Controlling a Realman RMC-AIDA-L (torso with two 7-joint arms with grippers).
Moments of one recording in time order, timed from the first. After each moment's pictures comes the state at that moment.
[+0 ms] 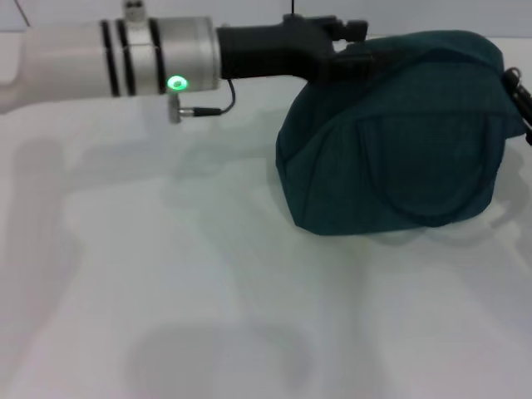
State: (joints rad) left arm -1.08 -2.08 2.84 -0.33 -0.41 1.49 -1.29; right arm 0.36 2.02 -1.51 -0.35 -0.38 -1.21 0.59
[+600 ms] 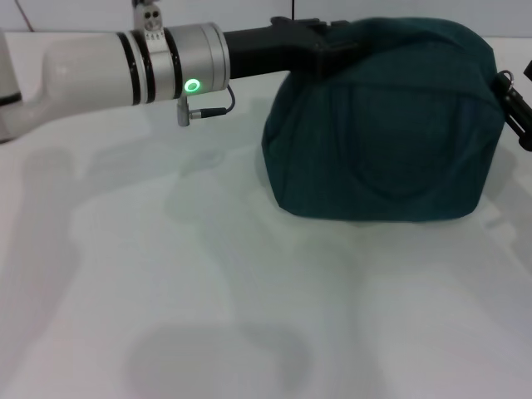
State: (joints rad) left arm -1.05 -2.09 2.84 -0.26 -0.48 1.25 -1.26; right arm 0.37 2.02 -1.53 -0.35 -0.38 -1.21 0.59
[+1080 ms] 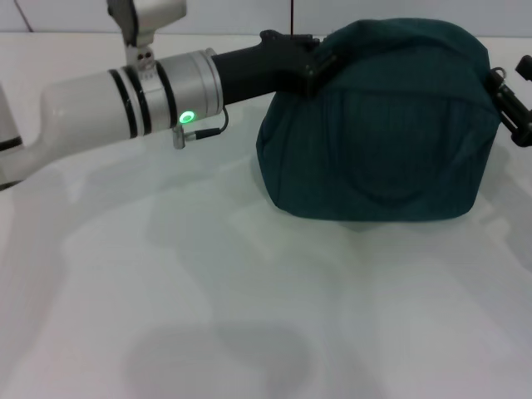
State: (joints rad) left arm -0.96 -2.09 2.84 -0.18 -0.56 1.25 -1.03; right arm 0.40 2.02 -1.54 -0.33 -0.38 -1.20 0.59
